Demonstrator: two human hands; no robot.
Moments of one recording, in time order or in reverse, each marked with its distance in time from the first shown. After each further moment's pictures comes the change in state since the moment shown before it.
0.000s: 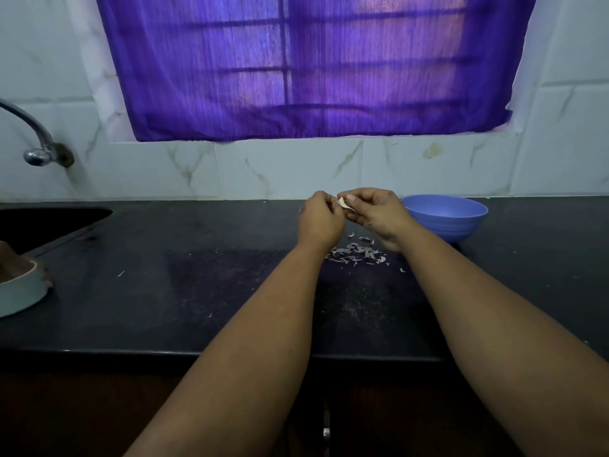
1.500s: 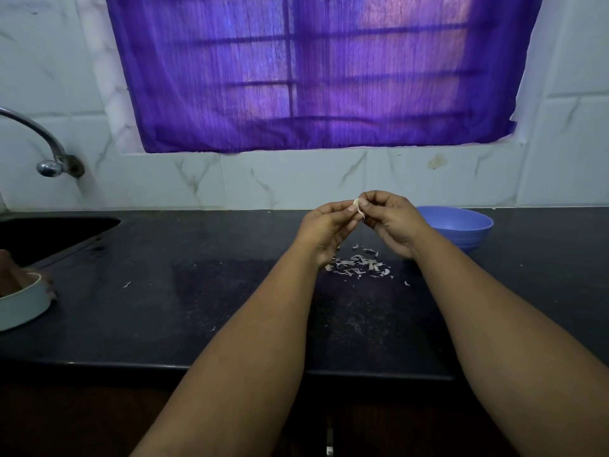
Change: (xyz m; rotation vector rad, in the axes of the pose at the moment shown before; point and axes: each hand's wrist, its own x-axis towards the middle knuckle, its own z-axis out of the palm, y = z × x) left_hand -0.004 0.018 -0.018 -1.057 -0.330 -0.412; right_hand 0.005 -0.010 -0.015 0.112 -0.069 -0.032
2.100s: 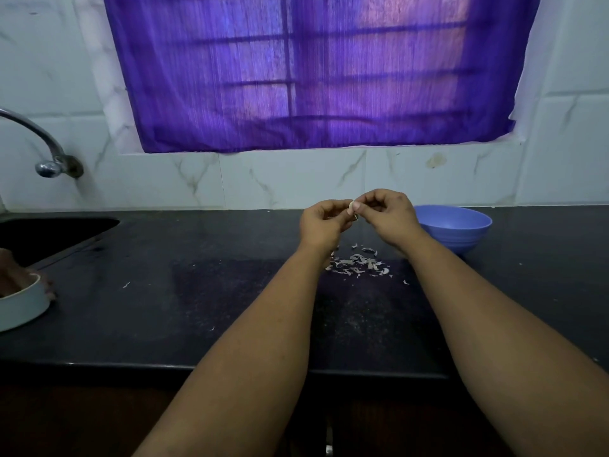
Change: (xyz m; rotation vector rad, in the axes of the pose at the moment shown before) left_hand 0.008 -0.014 -0.002 0.385 0.112 0.291; right_hand 0.002 0.004 0.001 -0.554 0.232 -0.143
